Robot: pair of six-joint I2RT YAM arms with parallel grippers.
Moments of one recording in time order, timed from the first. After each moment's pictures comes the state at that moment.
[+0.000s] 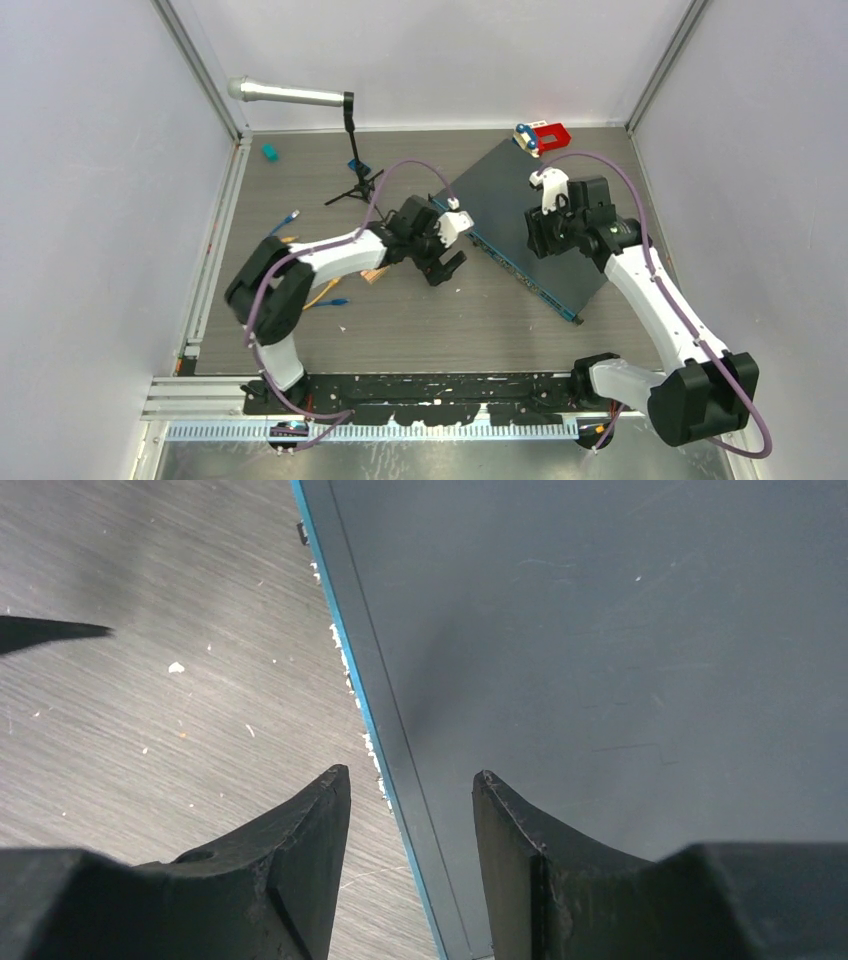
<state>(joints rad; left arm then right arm) -0.73 1.71 1.09 -0.22 0.27 0.29 0.21 1.14 0.98 -0.67 -0.18 -0.21</state>
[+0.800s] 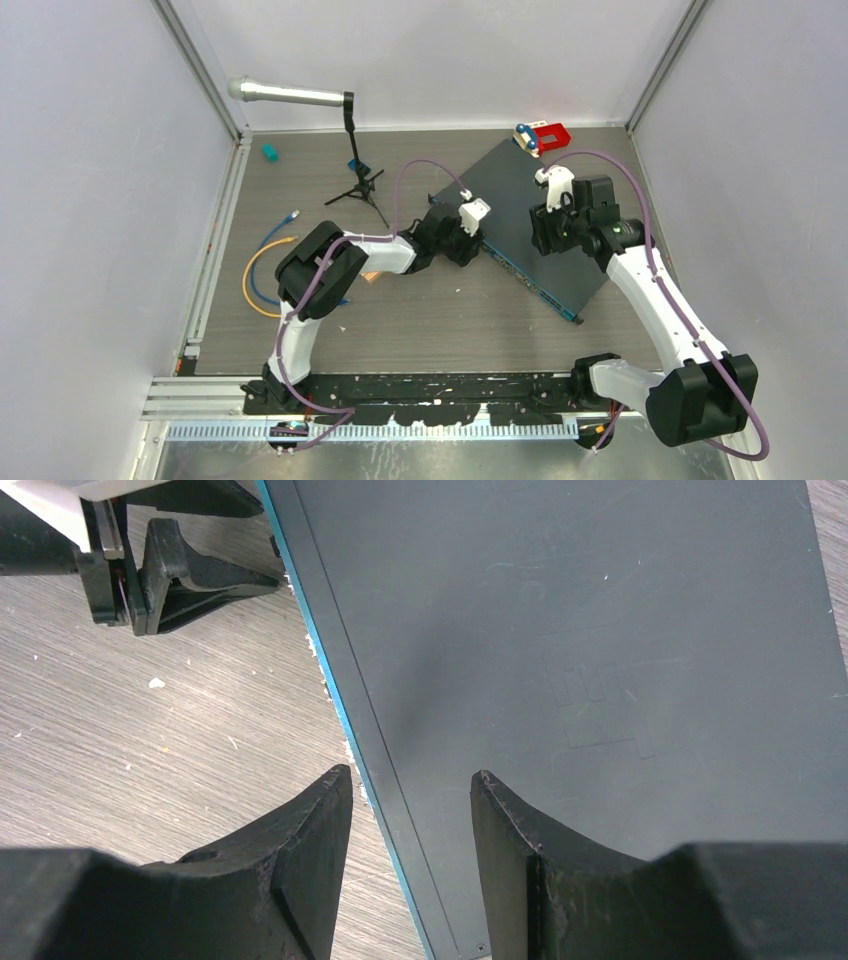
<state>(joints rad) -0.80 2.06 1.19 0.31 0.13 0.02 0.18 1.13 0.98 -0.64 -0.16 -0.20</state>
